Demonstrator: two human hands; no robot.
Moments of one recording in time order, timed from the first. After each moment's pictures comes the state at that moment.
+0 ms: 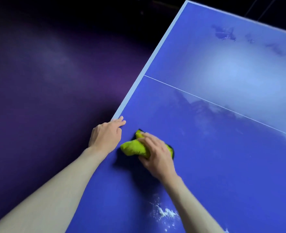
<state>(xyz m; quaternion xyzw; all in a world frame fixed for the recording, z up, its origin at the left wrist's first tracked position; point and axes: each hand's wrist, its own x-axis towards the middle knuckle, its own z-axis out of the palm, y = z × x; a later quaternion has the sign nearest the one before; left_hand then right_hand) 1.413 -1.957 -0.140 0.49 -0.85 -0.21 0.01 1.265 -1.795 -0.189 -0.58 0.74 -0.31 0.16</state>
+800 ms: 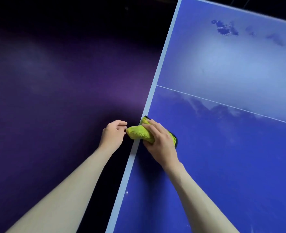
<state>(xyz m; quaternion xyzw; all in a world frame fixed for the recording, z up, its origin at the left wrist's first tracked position) 1.429 -2.087 -0.172 0.54 -0.65 -0.52 0.07 1.295 -1.938 -0.193 -0.50 0.79 -0.32 0.12</state>
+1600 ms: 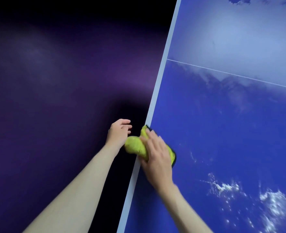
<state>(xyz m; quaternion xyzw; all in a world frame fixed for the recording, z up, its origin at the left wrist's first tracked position) 1.515 -2.038 -0.168 0.57 -0.57 -0.59 0.04 1.460 -1.861 -0.180 -0.45 0.84 -0.28 0.14</state>
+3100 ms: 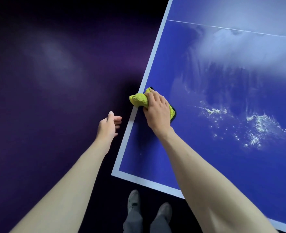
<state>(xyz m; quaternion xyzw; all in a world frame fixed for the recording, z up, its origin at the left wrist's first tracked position) 1.696 -1.853 -0.157 0.63 -0.51 -0.58 0.13 1.524 -1.779 -0.195 -0.45 0.85 -0.27 0.05</state>
